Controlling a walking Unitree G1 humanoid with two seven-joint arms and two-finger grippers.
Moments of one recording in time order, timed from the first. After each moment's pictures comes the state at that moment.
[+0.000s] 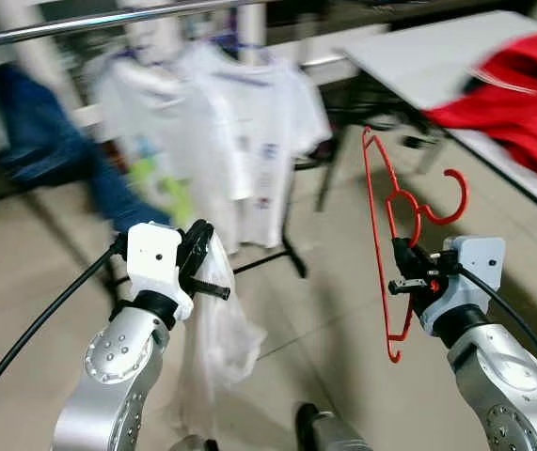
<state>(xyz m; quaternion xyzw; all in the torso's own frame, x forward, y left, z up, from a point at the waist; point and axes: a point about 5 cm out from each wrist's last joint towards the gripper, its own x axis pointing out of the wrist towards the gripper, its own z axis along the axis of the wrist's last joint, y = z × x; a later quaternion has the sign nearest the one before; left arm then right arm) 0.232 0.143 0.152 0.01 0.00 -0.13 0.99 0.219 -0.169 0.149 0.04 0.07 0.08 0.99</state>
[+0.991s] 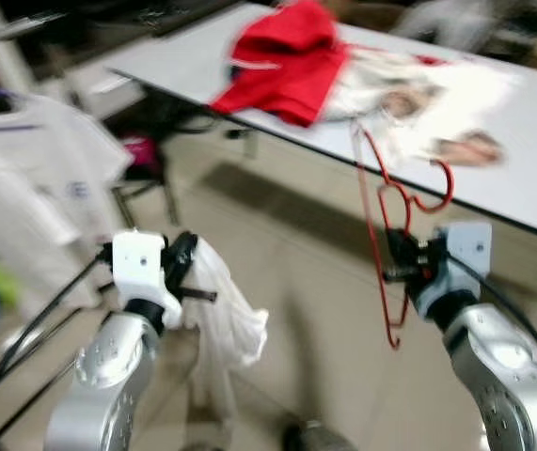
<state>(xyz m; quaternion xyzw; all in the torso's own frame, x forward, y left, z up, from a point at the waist) 0.234 0.155 0.142 -0.01 0.04 -0.09 0.99 0.237 -0.166 0.156 0.01 0.06 0.10 0.99</state>
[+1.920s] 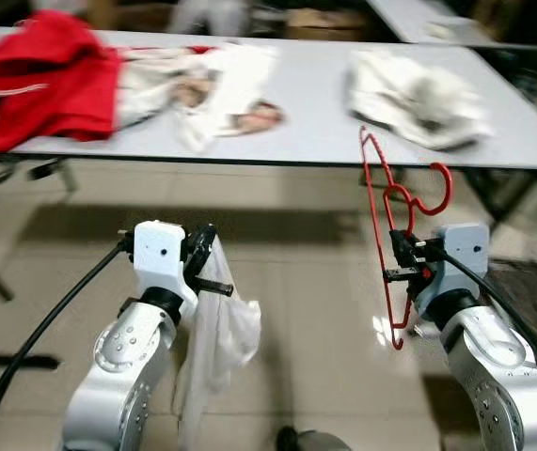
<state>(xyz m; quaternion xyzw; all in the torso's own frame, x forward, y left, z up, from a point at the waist) 0.242 0.139 0.145 -0.01 0.02 -0.13 0.99 0.240 -0.170 0.144 0.01 0.08 0.07 0.99</state>
